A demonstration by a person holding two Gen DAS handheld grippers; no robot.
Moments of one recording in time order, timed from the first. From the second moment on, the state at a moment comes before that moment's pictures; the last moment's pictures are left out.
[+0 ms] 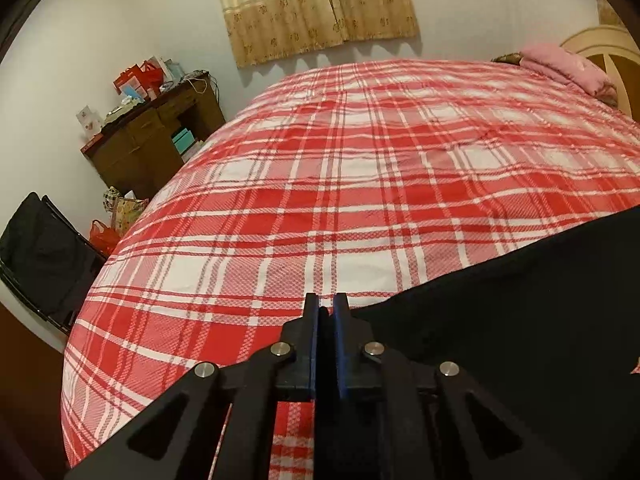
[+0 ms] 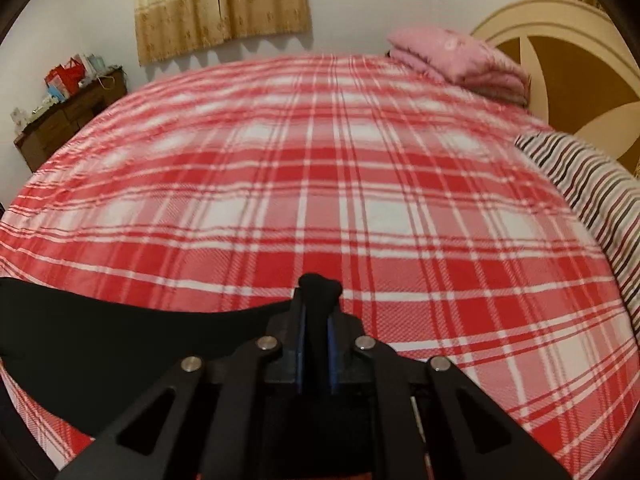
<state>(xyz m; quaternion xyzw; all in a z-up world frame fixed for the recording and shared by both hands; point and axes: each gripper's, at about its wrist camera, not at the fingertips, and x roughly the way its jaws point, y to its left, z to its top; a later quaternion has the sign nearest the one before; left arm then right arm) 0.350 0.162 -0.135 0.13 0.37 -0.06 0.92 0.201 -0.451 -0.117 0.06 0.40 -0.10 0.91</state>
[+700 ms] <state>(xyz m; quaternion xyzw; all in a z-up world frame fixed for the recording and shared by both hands) 0.272 0.192 -0.114 0.03 0.31 -0.14 0.94 0.058 -0.411 -0.044 0.04 0.23 0.01 0.97</state>
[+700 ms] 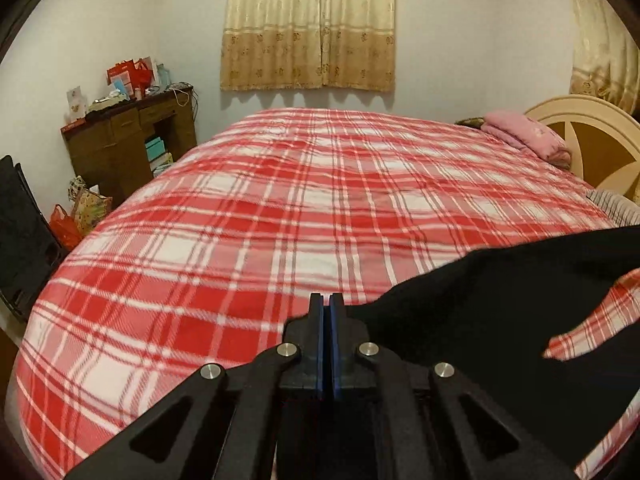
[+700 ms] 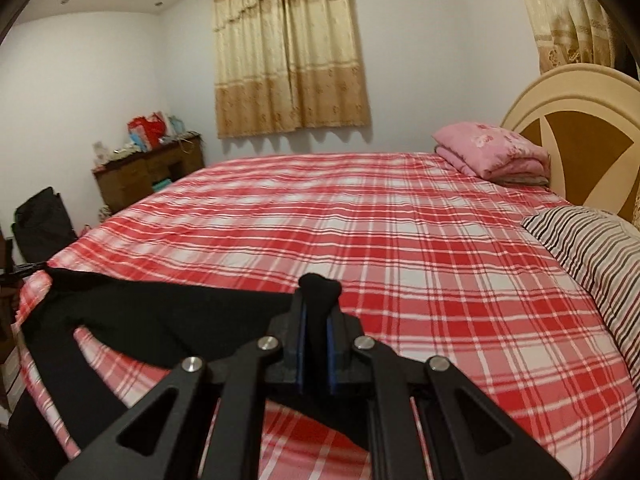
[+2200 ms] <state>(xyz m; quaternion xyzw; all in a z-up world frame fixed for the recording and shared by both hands) 0.144 0.258 -0.158 -0.04 0.32 -0.15 0.94 -0.077 -0.365 -0.064 -0.05 0.27 -0.07 0.96</state>
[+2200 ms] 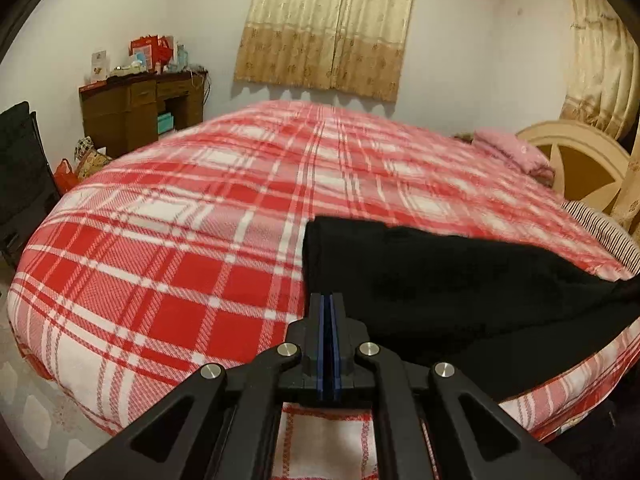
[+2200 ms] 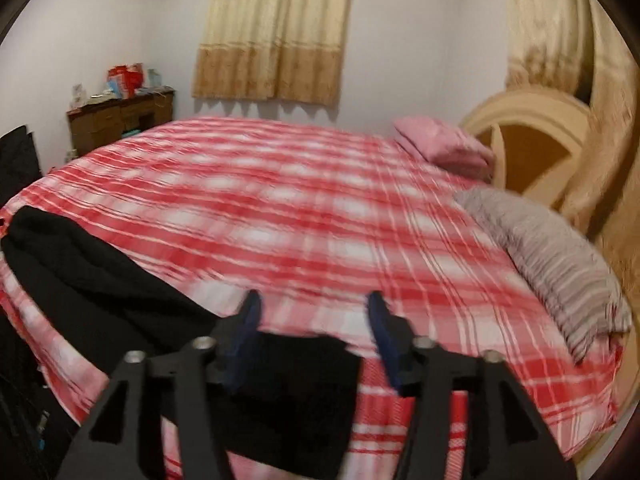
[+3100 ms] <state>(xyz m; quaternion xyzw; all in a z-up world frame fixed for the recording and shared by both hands) 0.159 0.222 -0.163 0.02 0.33 -0.11 0.94 0.025 -0.079 -0.139 -0.22 0.31 0.20 0.90</state>
